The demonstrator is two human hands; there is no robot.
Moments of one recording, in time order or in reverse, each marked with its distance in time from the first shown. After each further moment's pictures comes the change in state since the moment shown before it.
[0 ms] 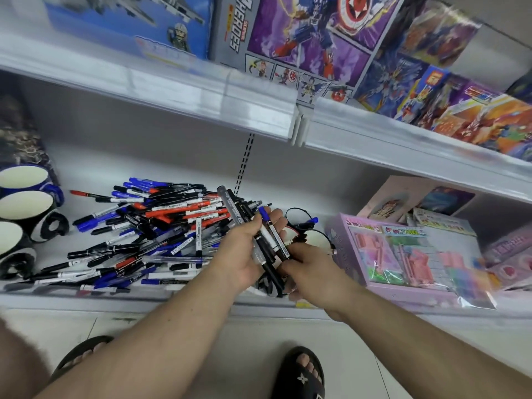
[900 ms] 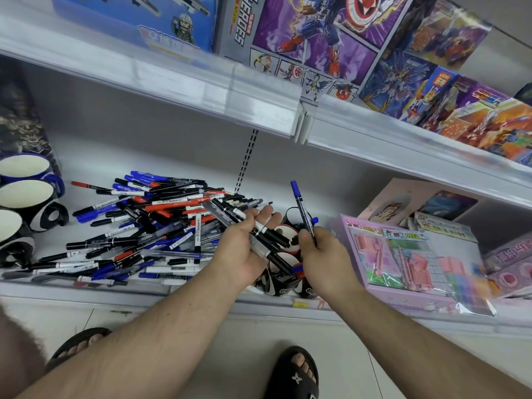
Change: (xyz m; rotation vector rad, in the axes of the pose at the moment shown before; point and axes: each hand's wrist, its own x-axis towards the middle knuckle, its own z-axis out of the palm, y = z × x) left_hand 0.011 -0.007 -0.001 -0.192 0.067 0.075; right_hand 0.013 0.009 -0.010 -0.128 0.374 -0.119
